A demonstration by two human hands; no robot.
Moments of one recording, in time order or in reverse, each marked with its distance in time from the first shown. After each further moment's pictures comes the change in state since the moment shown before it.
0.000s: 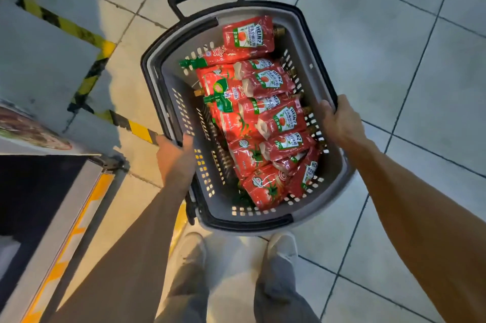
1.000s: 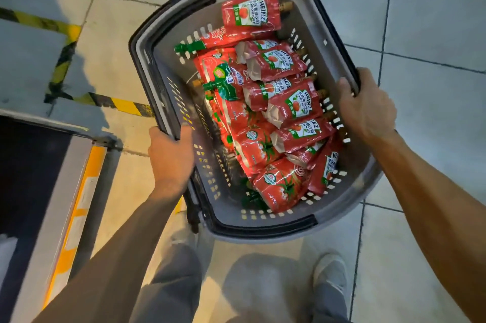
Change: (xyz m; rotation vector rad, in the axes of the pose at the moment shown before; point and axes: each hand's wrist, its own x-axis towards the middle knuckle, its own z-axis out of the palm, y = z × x) left_hand -0.078 -0.143 -0.035 -0.040 -0.083 0.274; right_hand -0.185 0.129 0.080 -0.099 0.444 0.016
